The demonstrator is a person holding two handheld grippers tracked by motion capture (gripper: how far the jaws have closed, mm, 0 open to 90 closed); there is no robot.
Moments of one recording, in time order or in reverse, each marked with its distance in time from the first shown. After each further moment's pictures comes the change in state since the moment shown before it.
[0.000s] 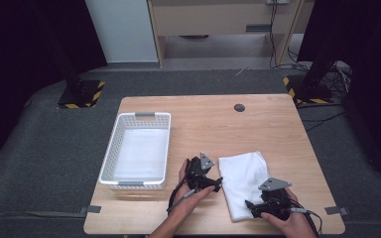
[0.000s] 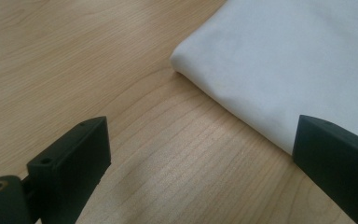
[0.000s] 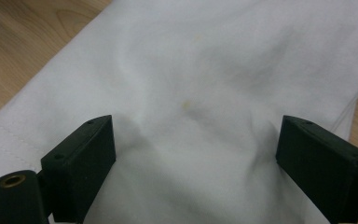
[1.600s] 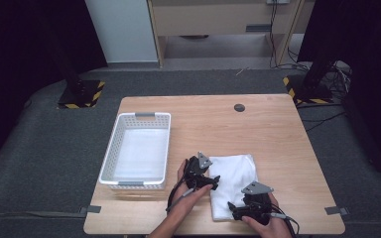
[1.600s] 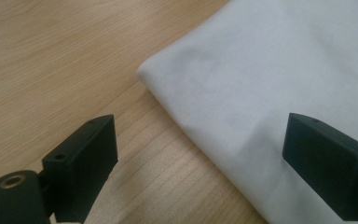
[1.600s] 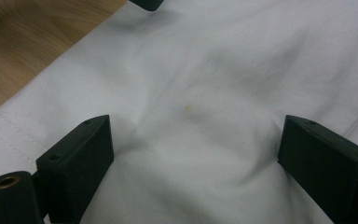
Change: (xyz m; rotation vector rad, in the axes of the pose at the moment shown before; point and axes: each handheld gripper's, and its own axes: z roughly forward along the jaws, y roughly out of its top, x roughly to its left) left arm 0.007 -0.003 0.002 0.014 0.016 -0.023; right arm 0.046 0.013 0.021 -0.053 0.002 0.064
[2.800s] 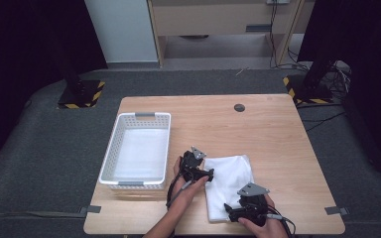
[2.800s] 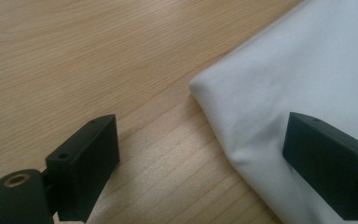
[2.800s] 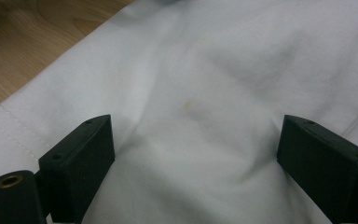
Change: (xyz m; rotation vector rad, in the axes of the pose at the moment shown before) left arm 0.025 0.000 0.012 0.059 0.076 -0.114; right arm 0.010 0.003 0.003 -0.004 0.021 -0.024
